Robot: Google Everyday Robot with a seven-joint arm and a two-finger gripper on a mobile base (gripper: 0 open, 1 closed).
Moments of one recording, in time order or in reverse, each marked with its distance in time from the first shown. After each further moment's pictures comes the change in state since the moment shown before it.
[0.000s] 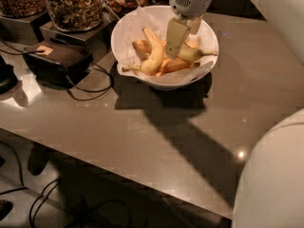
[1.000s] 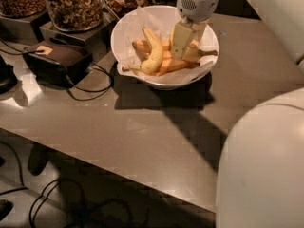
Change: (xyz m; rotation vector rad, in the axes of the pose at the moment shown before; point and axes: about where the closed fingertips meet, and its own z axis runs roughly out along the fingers) arm 0.011 -0.020 0.021 -0.046 0.017 0.062
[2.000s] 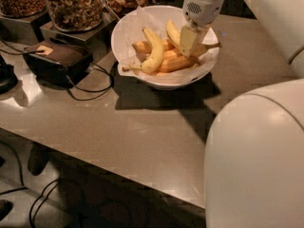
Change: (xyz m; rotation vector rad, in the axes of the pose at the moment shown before) arm 0.002 -0.021 0.019 -0.034 -0.004 0.033
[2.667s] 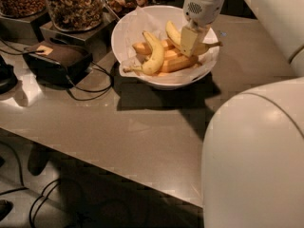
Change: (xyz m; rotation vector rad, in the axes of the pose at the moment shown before) arm -0.001 0.001 0.000 -0.004 0.001 -0.005
